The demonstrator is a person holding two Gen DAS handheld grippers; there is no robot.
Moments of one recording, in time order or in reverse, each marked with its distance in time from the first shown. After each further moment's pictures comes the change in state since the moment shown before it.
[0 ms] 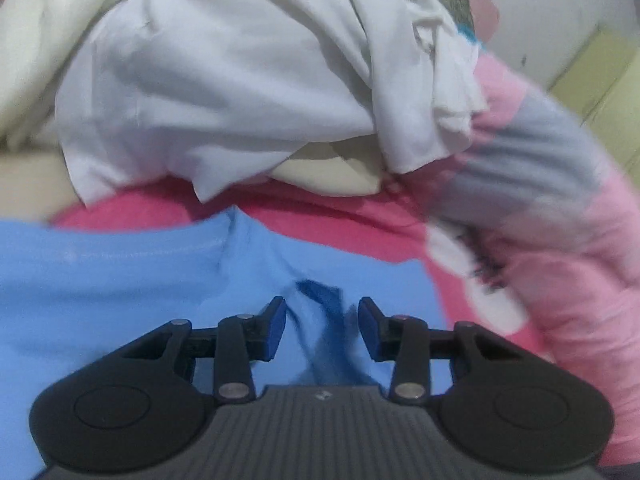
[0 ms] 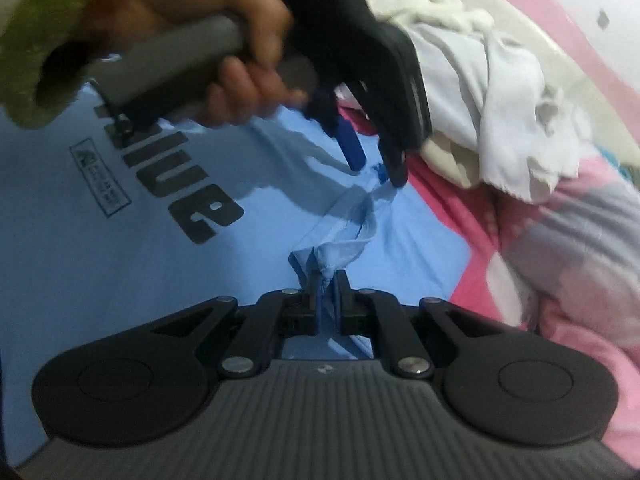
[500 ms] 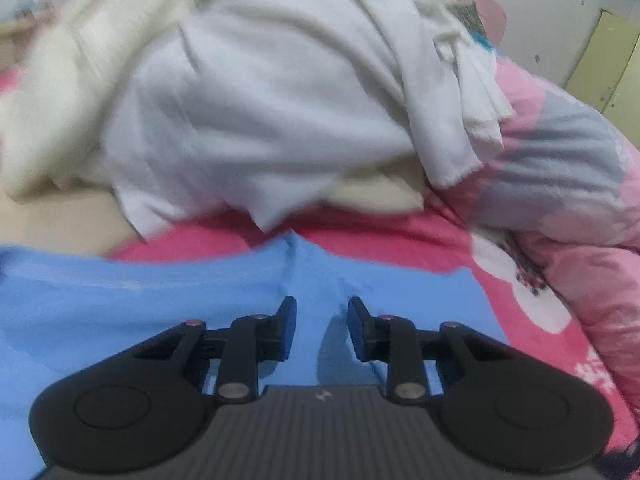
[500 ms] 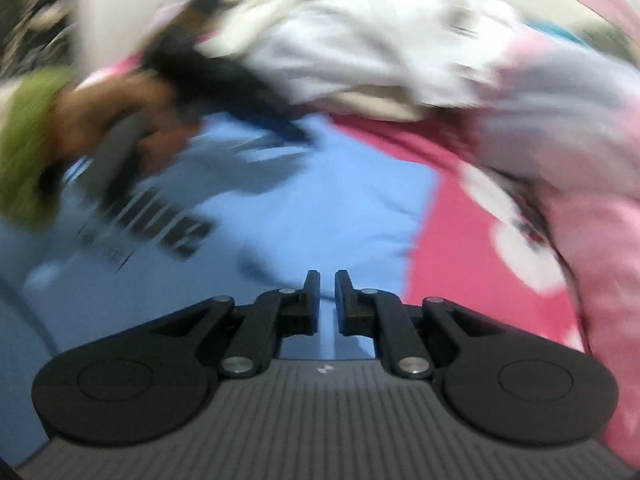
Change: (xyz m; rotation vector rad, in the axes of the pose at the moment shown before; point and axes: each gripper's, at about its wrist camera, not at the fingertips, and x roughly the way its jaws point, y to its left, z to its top) left arm -0.032 0.008 0.001 0.059 -0.122 0.100; right arm -0.039 -0.073 -0.029 0.540 0.021 0.014
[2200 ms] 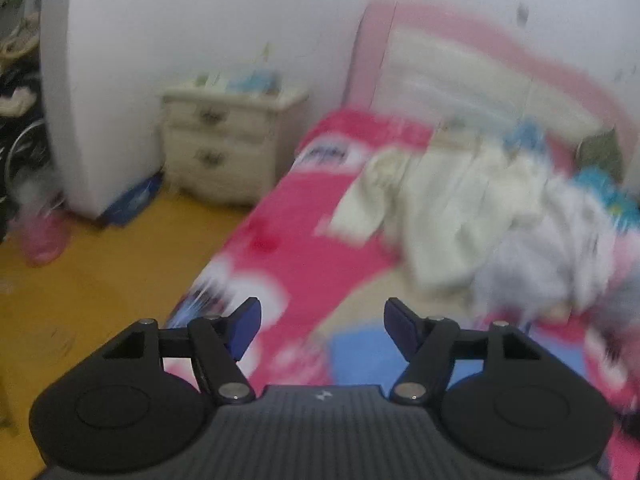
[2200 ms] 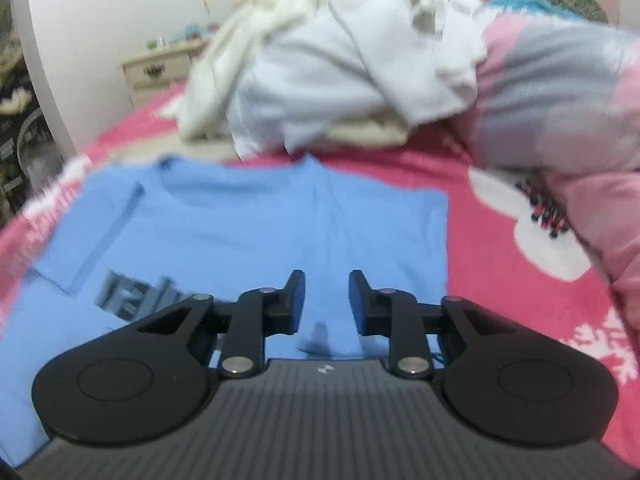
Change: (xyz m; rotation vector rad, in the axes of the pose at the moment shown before) left arm -0.371 0.193 -0.008 -0.221 -0.029 0.438; right arm -0.005 0.042 0.040 0.190 -0.044 0.096
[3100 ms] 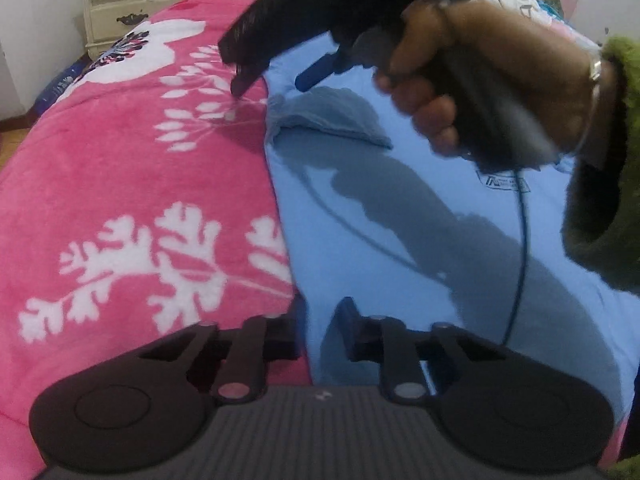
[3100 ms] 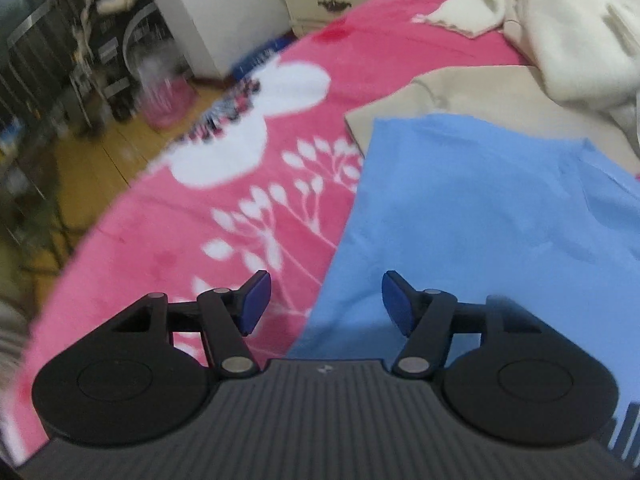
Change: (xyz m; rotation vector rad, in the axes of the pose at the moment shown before) left arm 0.035 -0.024 -0.232 0.133 0.268 -0.195; right arm 0.169 0.324 0.018 -0.221 0.318 0.268
